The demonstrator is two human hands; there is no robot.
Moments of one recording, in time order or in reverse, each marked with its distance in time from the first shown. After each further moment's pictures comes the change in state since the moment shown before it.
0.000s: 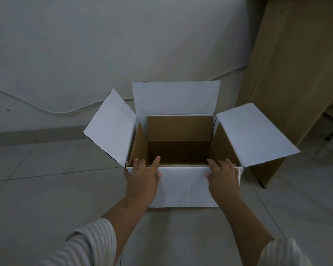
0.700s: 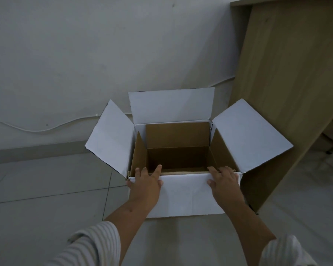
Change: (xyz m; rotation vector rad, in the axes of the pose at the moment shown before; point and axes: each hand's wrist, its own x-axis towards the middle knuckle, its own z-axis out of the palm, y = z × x) left_hand 0.087 0.103 -0.007 0.058 -0.212 -0.049; right_hand 0.108 0.086 -0.024 0.007 -0.106 -0.057
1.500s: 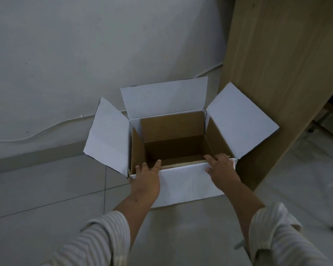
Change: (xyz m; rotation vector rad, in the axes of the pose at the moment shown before) left_hand 0.034 0.000 -0.002 -0.012 -0.112 0.031; right_hand 0.031 0.003 -0.007 -0.093 -0.127 0.054
